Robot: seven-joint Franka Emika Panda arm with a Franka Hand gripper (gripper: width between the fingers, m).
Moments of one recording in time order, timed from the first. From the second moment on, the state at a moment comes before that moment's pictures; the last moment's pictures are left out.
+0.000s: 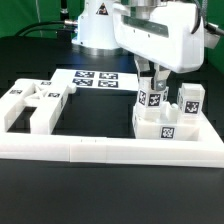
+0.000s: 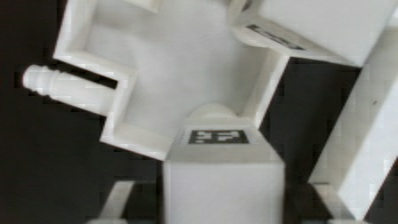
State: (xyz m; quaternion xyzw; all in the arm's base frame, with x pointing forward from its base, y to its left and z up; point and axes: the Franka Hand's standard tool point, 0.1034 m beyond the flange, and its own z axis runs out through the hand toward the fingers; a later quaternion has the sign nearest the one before) arm 0.592 0.054 0.084 -0.78 0.62 0.02 0.07
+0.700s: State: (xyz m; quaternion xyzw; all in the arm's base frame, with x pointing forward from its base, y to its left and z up) arm 0.596 0.049 0.084 -0.66 0.74 0.05 0.11
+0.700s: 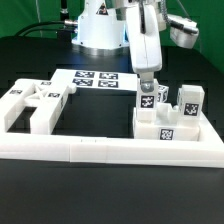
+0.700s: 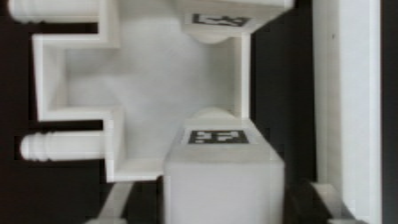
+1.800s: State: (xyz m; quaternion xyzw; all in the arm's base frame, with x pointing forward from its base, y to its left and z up) arm 0.594 0.051 0.084 -0.85 0.52 0.02 0.09
